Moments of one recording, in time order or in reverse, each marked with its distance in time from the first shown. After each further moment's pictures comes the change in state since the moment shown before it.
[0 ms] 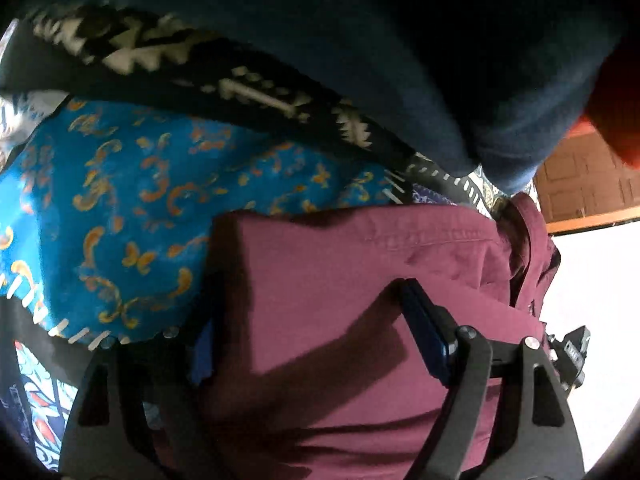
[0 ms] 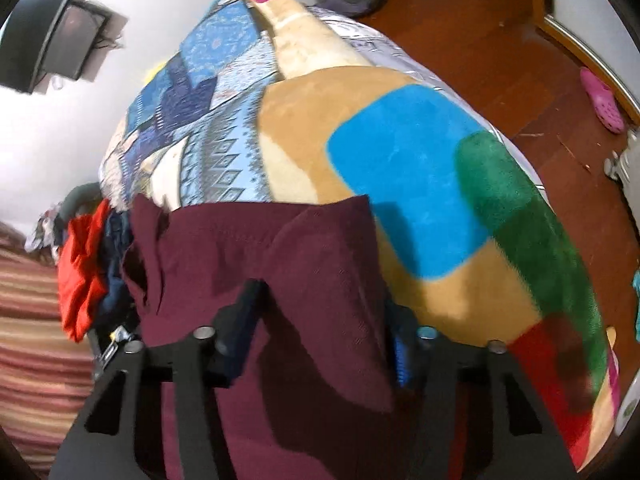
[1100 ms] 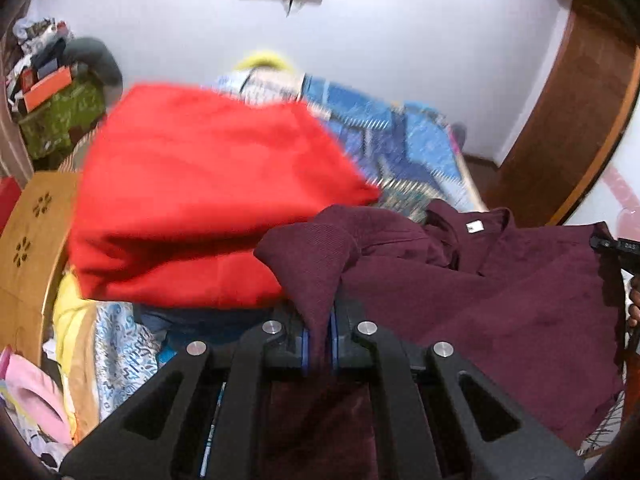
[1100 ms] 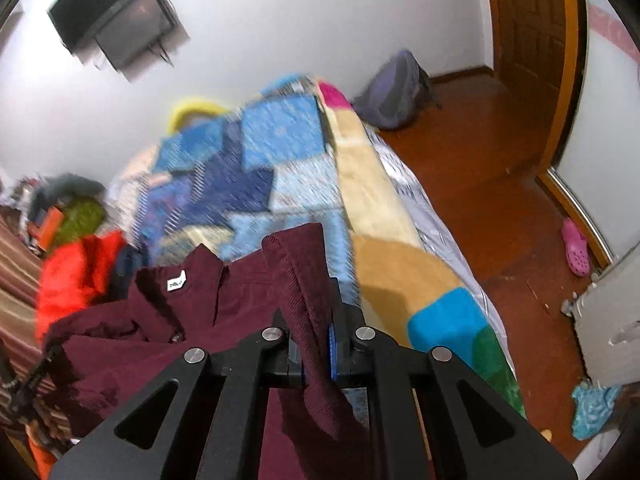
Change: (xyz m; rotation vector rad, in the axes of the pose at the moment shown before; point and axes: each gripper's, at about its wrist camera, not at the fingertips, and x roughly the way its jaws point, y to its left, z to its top) left arm -0.143 -0.137 -0.011 0.427 -0.405 0.289; right arm -0.050 0.117 0.040 -0.288 -0.270 -0.185
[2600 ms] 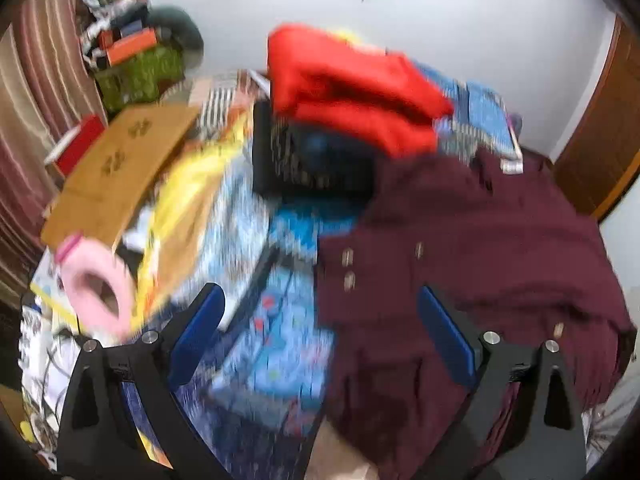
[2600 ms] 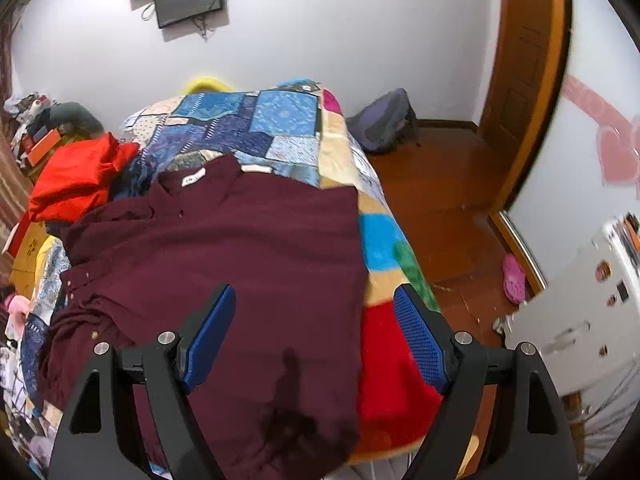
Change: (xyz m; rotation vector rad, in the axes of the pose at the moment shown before) left arm -0.111 0.058 -0.146 -0.115 0.062 0.193; right arm -0.122 0.006 -0.142 -0.229 -0.113 -0.144
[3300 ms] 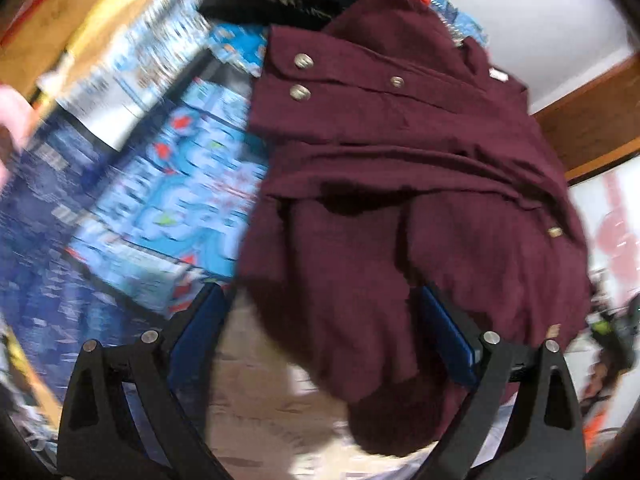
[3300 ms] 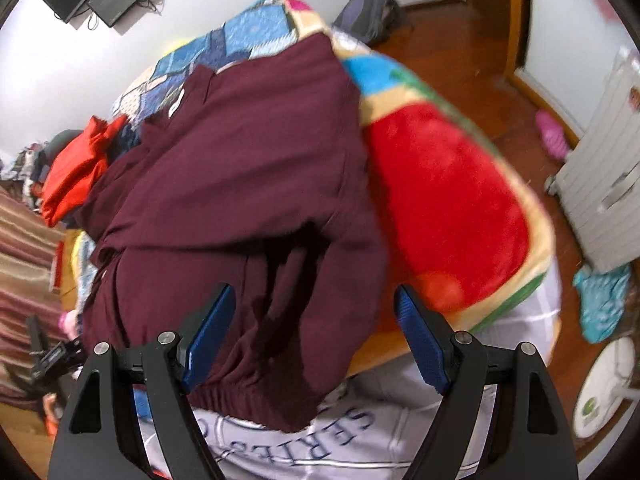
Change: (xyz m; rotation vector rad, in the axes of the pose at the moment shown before) left arm 0.071 -0.005 -0.089 -0.180 0.345 -0.329; right arm 0.035 -0.023 -0.095 0.313 0.293 0.211
